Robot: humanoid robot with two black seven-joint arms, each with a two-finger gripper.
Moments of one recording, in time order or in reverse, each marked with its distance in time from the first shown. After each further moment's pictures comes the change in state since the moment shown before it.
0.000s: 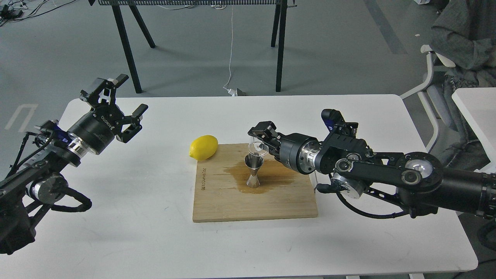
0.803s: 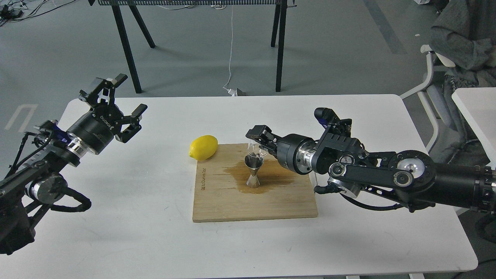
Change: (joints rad) left arm 0.002 0.002 -0.003 0.000 0.000 0.000 0.000; right arm 0.057 0.034 -0.089 -0.023 -0.045 0.001 0.002
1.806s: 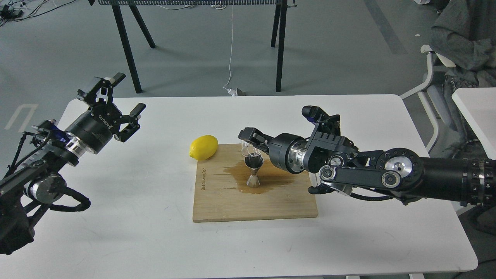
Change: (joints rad) left arm 0.003 0.002 -0.009 0.000 -0.002 0.000 0.000; right arm 0.073 0.042 -0.084 -0.031 -0.057 0.000 0.004
